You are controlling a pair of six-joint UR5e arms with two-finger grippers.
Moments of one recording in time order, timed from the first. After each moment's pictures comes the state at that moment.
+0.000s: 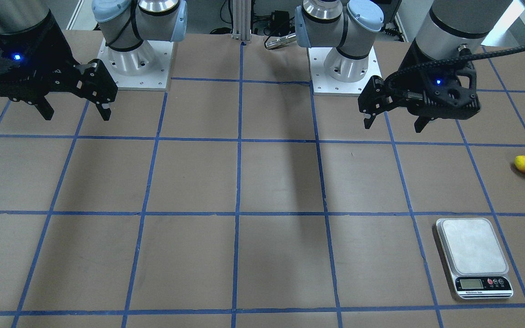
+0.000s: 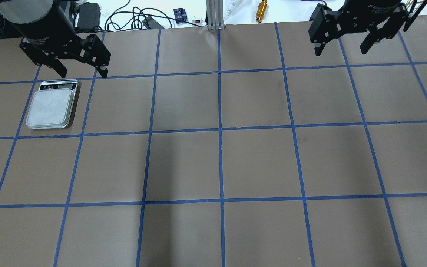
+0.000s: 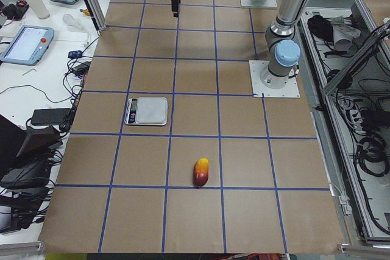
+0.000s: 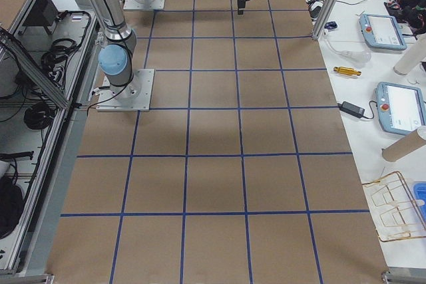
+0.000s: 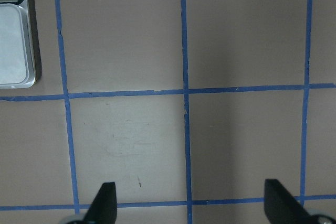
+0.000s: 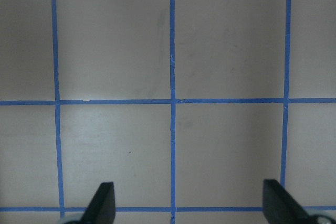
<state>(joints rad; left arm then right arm) -1.48 -1.61 -1.46 -1.61 1.57 0.20 1.54 -1.53 1.41 -1.53 -1.56 -0.04</state>
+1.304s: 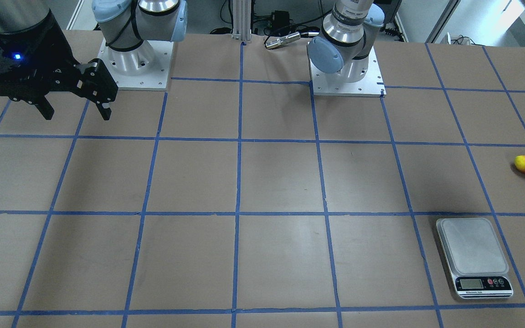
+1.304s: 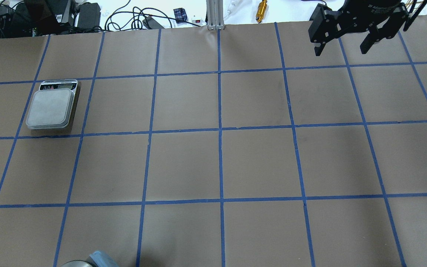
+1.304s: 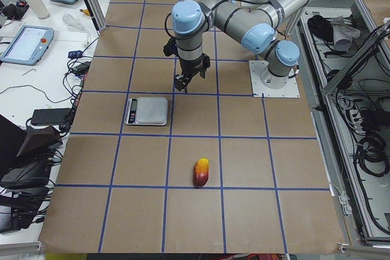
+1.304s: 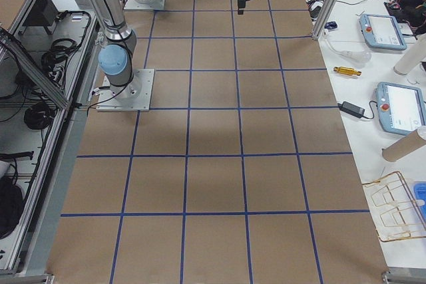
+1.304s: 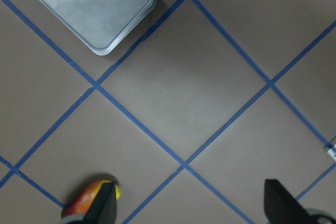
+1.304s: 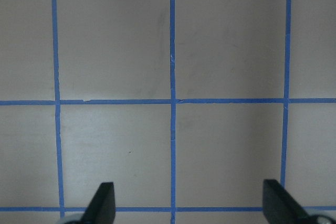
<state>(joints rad) -0.74 -1.69 -1.46 -1.60 1.63 1.70 1.54 -1.53 1.41 -1.53 -1.56 -0.04</state>
